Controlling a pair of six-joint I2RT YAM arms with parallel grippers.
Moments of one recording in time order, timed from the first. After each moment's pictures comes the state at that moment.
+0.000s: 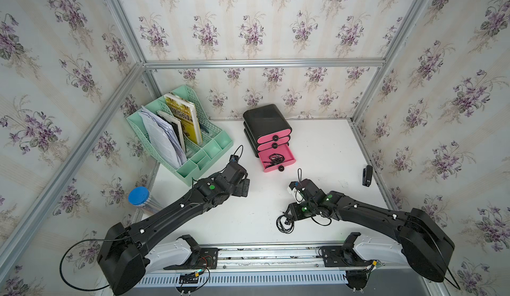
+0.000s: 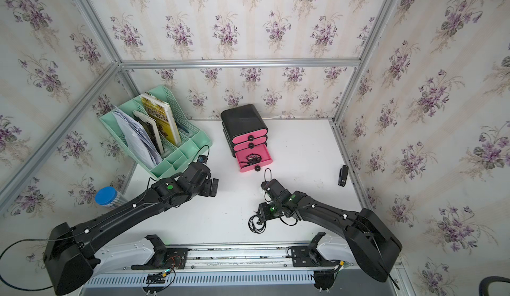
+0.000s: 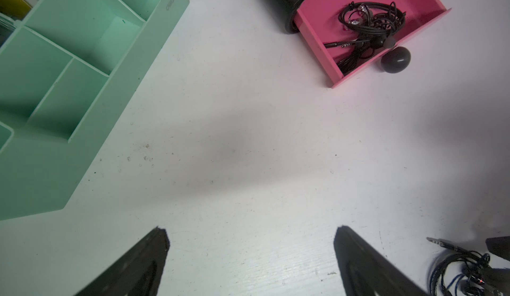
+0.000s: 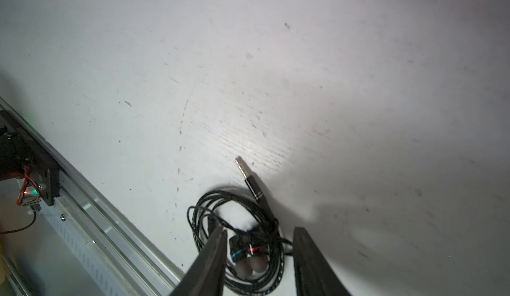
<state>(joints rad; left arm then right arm) -0.73 1.17 0.85 -0.64 -0.33 -0.45 0.79 1.23 0.52 -0.41 -0.27 0.52</state>
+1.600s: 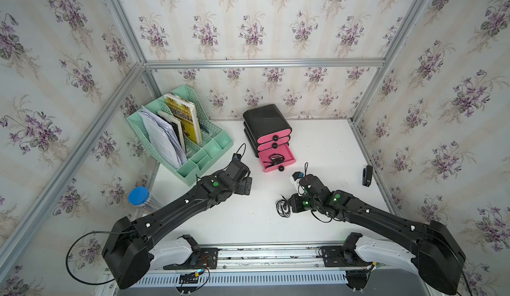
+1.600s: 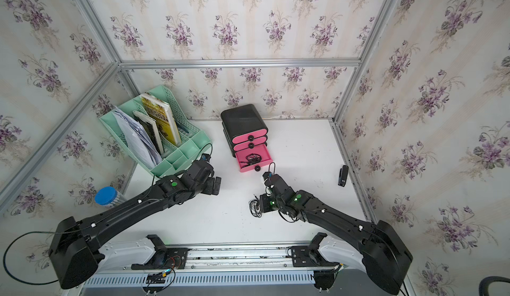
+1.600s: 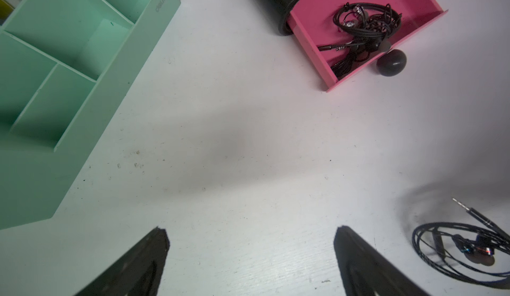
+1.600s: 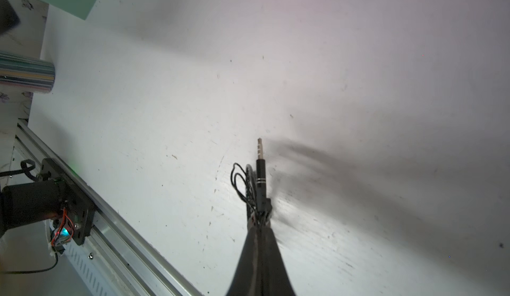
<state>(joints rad) -0.73 1.23 0.89 -0.62 -0.31 -0.45 0.80 1.10 0.61 -0.41 -0.13 0.57</state>
